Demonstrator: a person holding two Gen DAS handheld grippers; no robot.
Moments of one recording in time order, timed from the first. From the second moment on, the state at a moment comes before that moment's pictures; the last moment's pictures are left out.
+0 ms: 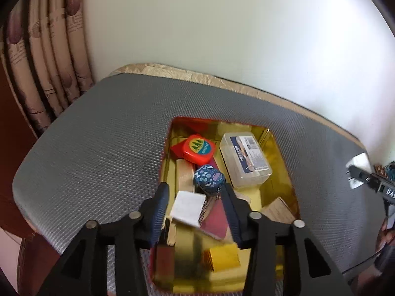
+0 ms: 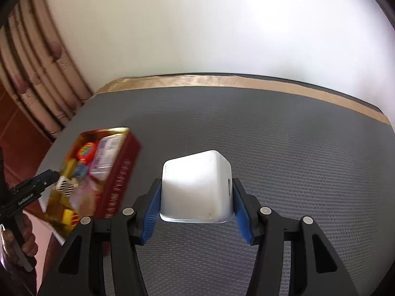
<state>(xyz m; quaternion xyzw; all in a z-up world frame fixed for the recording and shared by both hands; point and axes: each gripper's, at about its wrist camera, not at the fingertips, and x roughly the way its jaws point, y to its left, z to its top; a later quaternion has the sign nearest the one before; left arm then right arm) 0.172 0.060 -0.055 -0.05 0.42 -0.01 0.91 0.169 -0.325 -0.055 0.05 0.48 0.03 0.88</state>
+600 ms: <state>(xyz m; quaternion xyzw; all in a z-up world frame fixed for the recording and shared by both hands) 0.084 0.092 -0.064 -0.06 0.43 0.11 0.89 0.211 -0.149 -0.097 0.00 0.53 0.20 0.83</state>
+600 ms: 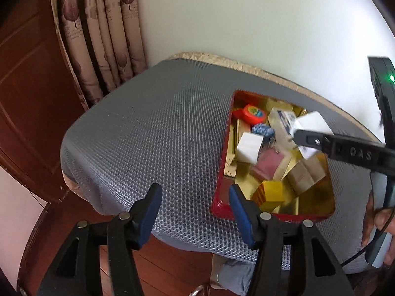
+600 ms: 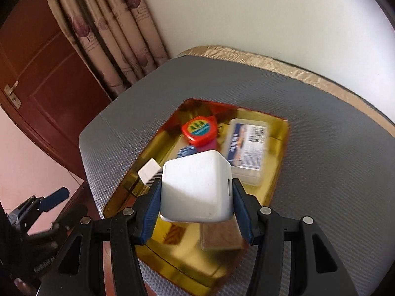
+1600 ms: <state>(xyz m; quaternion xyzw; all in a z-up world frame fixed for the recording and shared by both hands) 0.083 0.081 -0.069 -0.02 0.43 0.13 0.90 0.158 -0.144 -0.039 -0.07 0.38 0.13 0.91</state>
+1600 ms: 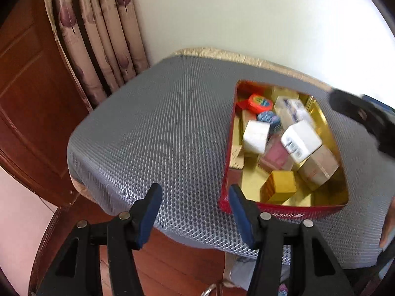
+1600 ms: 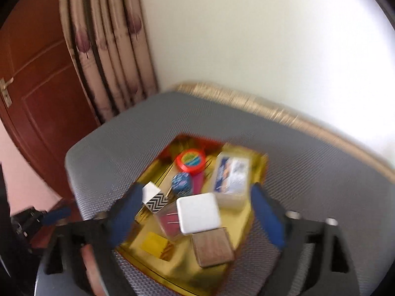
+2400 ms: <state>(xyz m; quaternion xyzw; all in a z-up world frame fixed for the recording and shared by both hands) -0.011 0.043 0.001 0.01 0.28 0.07 0.96 -0.006 -0.159 0.010 -0.07 0.25 0.03 0.96</state>
